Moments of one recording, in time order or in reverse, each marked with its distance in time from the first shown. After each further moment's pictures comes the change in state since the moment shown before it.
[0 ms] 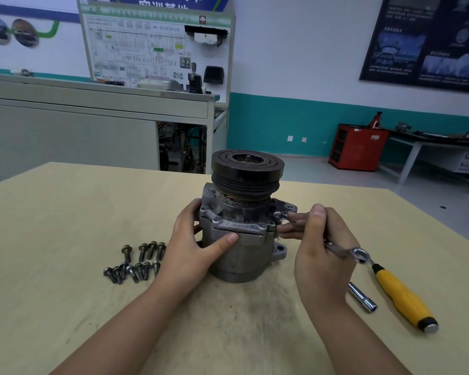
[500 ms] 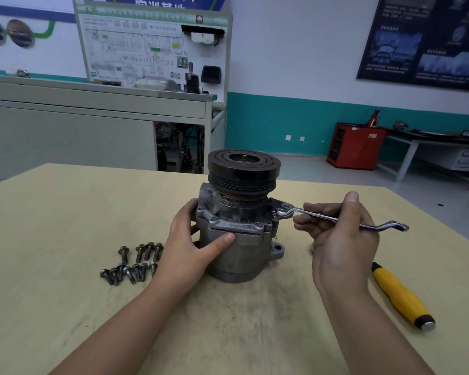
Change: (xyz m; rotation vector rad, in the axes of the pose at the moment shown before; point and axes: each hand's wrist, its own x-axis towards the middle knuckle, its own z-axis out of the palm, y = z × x) left_hand 0.001 0.000 0.000 0.008 0.005 -0.007; right_hand 0.027 -0.006 -0.011 0.368 0.157 0.338
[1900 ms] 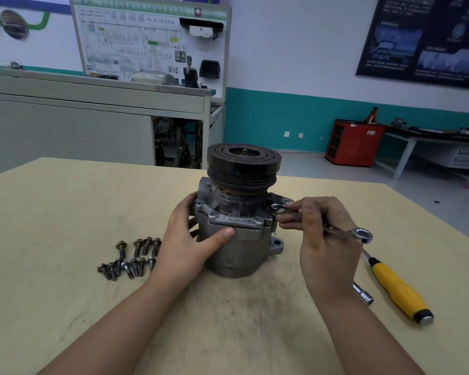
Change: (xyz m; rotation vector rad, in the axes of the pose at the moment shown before) left_hand 0.001 -0.003 0.001 -0.051 0.004 0.022; right_hand -0.012 0.012 -0.004 -0.354 -0.326 -0.456
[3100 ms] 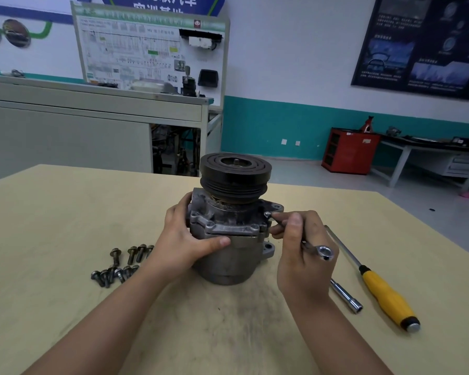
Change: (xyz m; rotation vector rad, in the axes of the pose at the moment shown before) left_hand 0.017 0.015 -0.005 0.161 -0.108 -0.022; right_hand -0.010 0.005 0.008 -0.221 0.078 -0.114
